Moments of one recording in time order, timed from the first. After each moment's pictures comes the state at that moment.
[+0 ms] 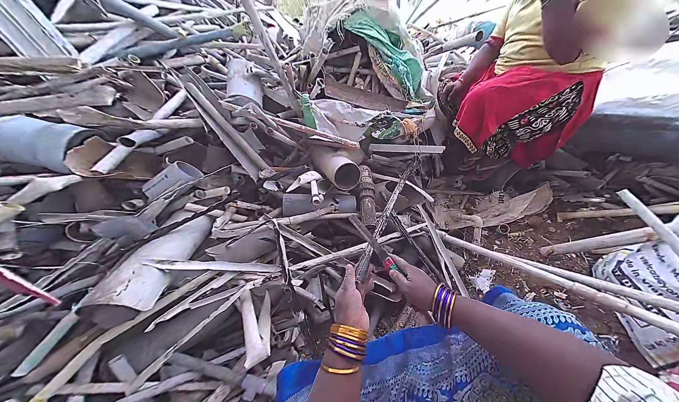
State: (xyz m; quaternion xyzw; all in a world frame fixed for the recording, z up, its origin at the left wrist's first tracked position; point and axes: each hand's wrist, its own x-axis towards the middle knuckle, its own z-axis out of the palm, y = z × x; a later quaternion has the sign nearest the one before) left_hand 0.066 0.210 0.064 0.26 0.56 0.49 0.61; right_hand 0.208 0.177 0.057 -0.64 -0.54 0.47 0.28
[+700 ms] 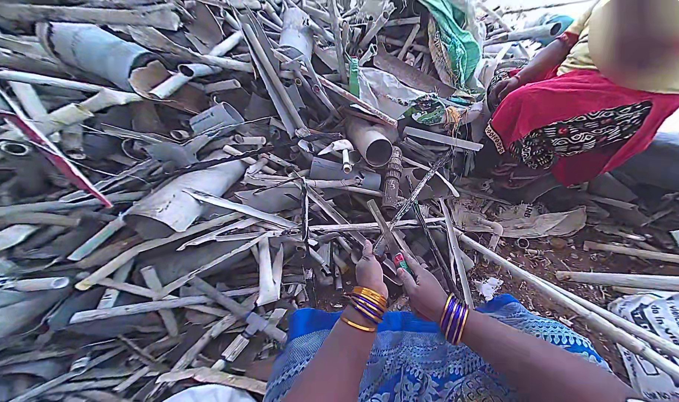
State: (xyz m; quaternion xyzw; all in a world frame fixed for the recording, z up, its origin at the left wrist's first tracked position) left_hand 0.079 0.208 0.057 0.23 0.62 0.47 0.58; right_hand 0.179 0.148 0.070 -0.64 -0.51 0.50 0.27
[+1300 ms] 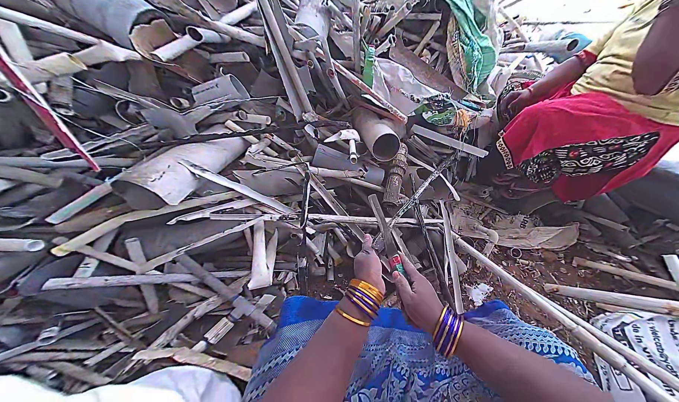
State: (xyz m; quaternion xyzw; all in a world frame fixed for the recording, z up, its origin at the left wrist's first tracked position) left_hand 0.077 0.209 0.057 0.21 0.61 0.48 0.60; right_hand 0.168 0.140 0.064 -0.64 -0.51 0.50 0.29
